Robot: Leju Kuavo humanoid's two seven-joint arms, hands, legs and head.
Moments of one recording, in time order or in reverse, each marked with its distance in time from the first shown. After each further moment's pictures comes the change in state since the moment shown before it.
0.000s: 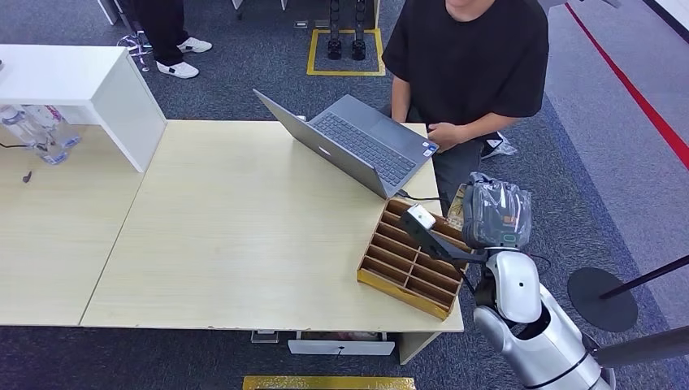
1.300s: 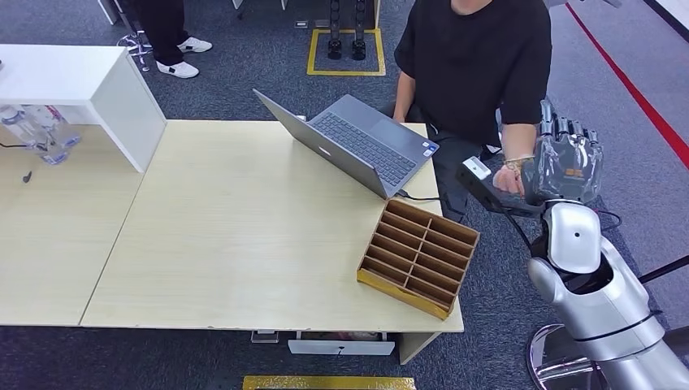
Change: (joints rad) left arm -0.021 -0.017 -0.079 0.000 0.000 -0.014 0.031; right arm -0.133 -0.179 -0.100 0.046 0.007 0.173 0.028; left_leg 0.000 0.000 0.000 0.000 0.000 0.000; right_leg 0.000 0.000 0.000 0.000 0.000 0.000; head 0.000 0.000
